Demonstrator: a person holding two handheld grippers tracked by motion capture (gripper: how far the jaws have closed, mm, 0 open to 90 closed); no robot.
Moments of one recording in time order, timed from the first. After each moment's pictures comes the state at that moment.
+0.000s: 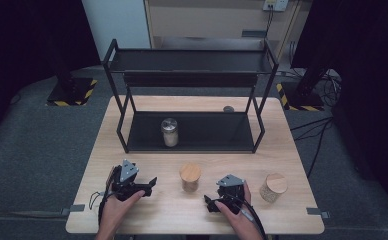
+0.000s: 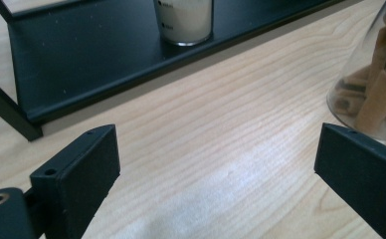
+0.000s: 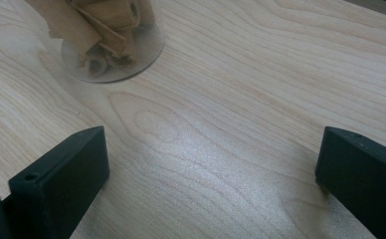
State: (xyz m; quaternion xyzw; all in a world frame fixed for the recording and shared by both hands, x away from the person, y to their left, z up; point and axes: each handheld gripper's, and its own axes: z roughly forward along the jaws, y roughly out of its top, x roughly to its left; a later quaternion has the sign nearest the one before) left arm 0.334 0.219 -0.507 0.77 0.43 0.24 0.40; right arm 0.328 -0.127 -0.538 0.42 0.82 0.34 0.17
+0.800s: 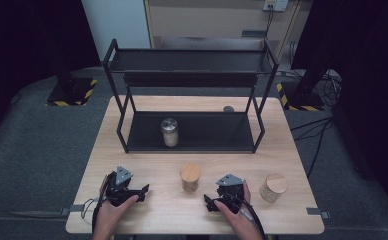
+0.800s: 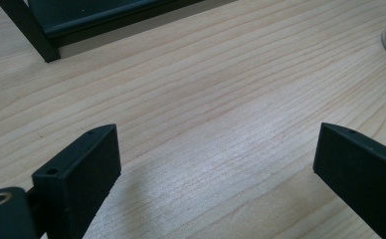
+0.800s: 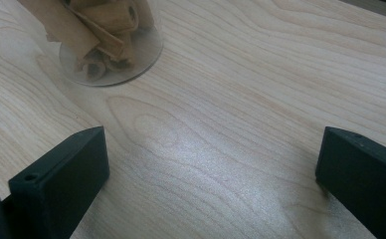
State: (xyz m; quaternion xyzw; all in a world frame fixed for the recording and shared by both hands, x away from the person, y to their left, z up) left arm 0.331 0.239 -0.529 0.78 0.47 0.22 0.35; right arm 0.329 -0.126 -0.538 0.43 0.82 0.34 0.17
